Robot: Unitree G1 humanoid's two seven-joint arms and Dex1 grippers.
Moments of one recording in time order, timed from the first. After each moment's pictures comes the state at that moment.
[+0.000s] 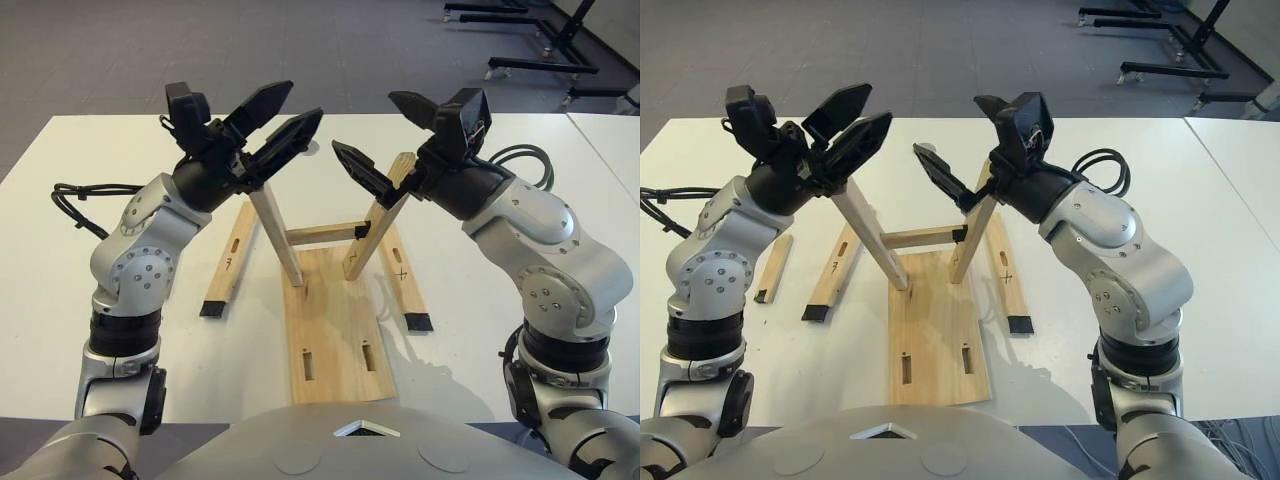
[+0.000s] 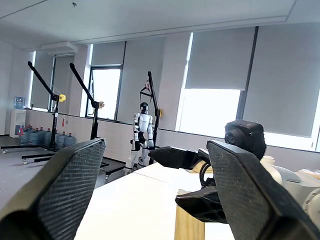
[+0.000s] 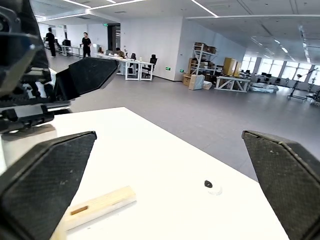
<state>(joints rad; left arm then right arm) -0.32 0.40 -0.03 -0.37 -0.93 0.39 -0.59 -0.34 -0.44 0.01 -0.67 0.62 0.80 0.27</state>
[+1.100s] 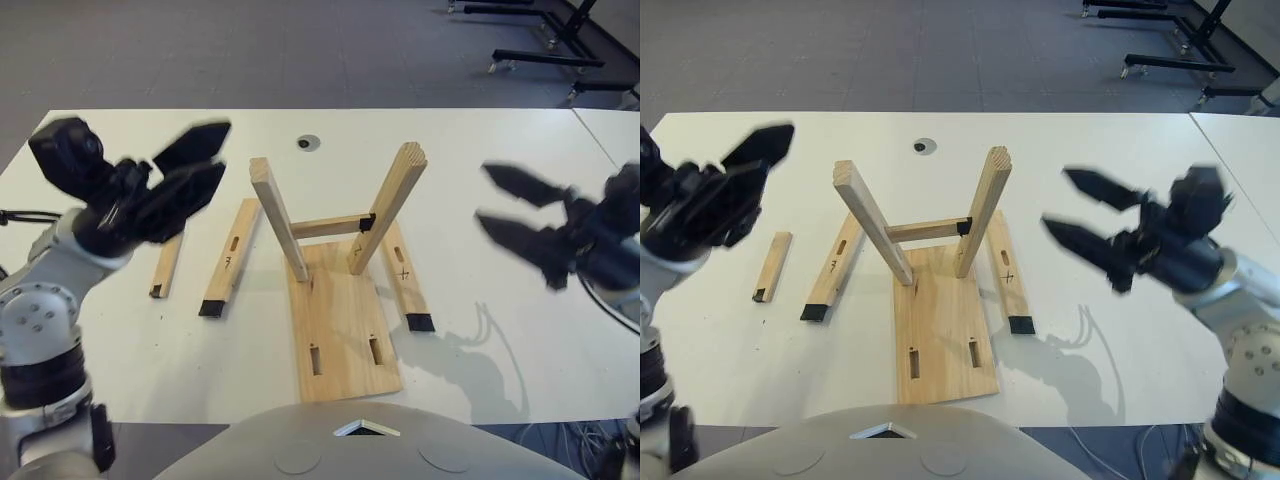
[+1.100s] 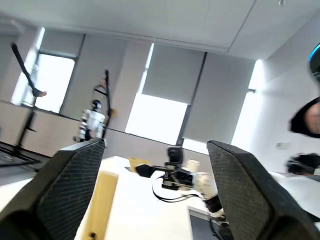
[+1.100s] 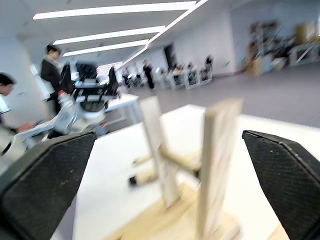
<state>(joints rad) -0.02 0.66 0.33 -0.48 -1.57 0.79 -0.87 0.22 -0.70 -0.51 -0.55 1.11 0.76 1.02</state>
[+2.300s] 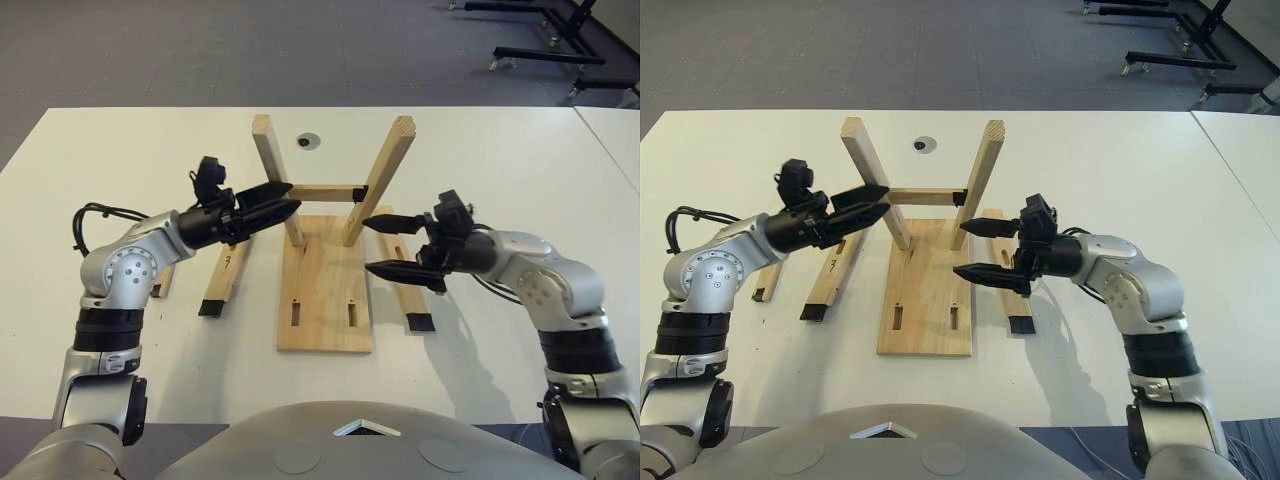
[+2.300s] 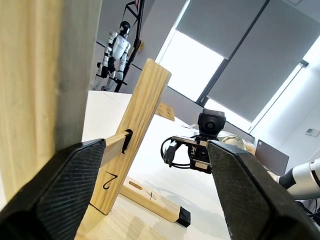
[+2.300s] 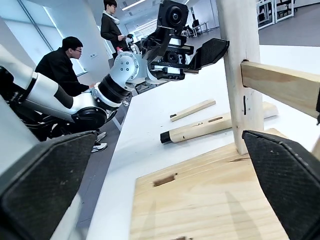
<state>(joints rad) -0.25 0.50 0.08 -0.12 -0.96 0.75 -0.96 -0.10 -0.62 -0.03 -0.28 0.82 0.70 1.20</state>
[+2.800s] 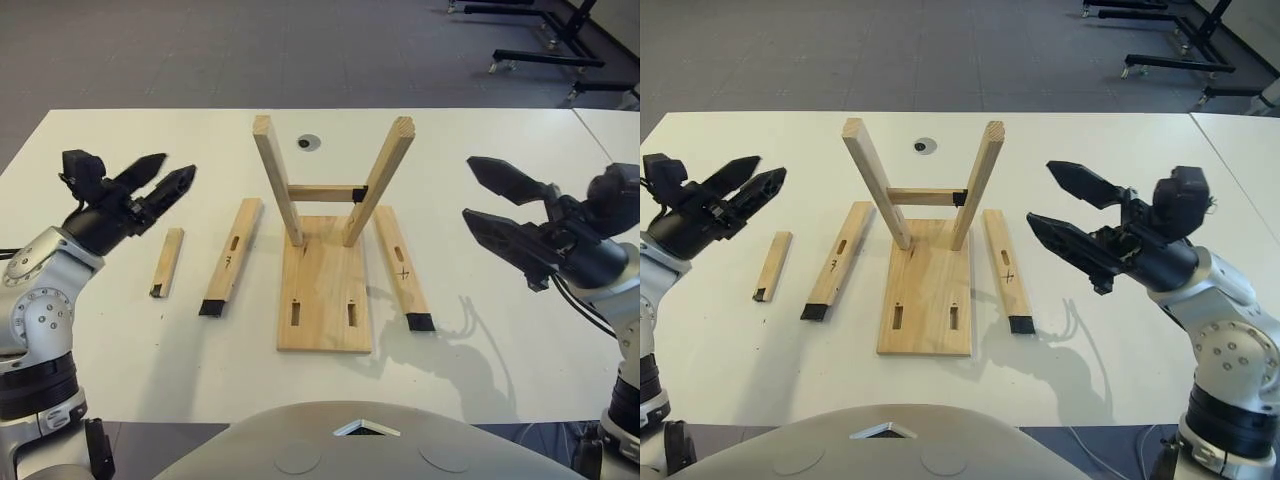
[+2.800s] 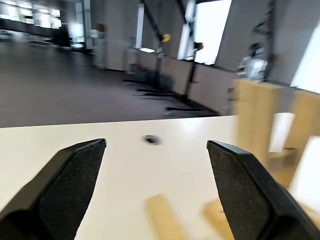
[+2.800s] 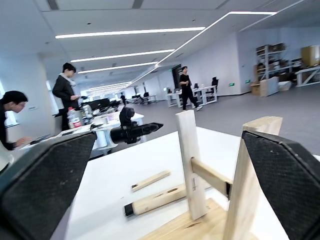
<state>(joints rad) -0.03 0.59 0.43 -0.23 -0.66 0.55 -0.53 0.11 -0.59 -0.52 -0.56 1.20 0.69 0.80</state>
